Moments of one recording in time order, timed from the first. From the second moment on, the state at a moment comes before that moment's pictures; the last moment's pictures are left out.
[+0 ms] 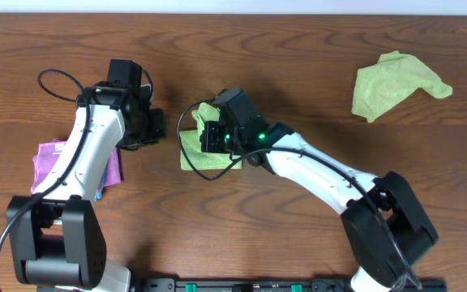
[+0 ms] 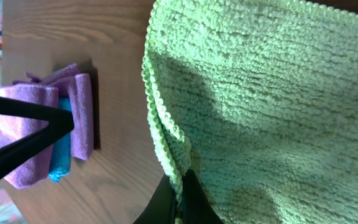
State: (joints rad) left arm -0.08 1.69 1.26 -0.94 0.17 -0.24; right arm 0.71 1.85 1.22 -0.25 -0.28 0.78
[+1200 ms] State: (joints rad) left arm 0.02 1.62 1.26 -0.97 0.12 -0.23; right arm 0.78 1.98 1.36 -0.29 -0.26 0.76
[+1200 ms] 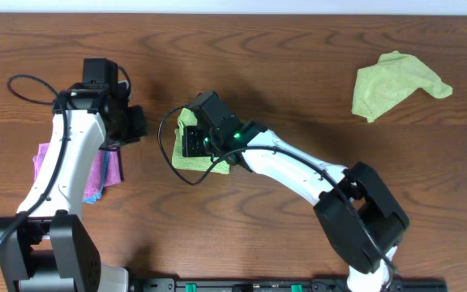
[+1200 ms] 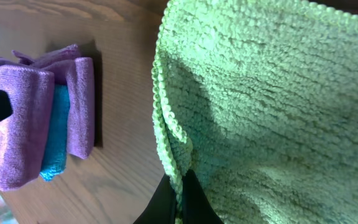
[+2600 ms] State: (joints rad) left arm 0.04 1.55 1.26 -1.02 0.12 -0.22; right arm 0.76 2.06 1.69 -0.73 -0.20 0.64
